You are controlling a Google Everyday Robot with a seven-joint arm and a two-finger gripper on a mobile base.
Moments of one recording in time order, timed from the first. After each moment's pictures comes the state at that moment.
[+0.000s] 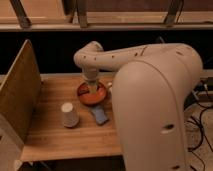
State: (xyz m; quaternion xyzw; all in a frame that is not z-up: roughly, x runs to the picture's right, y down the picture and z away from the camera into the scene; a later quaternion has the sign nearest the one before) arm -0.062 0.004 0.796 -0.26 -0.04 -0.05 0.96
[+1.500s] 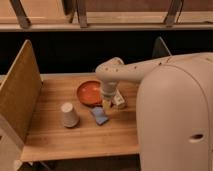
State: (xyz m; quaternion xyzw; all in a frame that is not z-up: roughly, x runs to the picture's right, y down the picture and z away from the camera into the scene) arm 0.008 0.091 0.811 -0.34 0.00 0.08 0.94
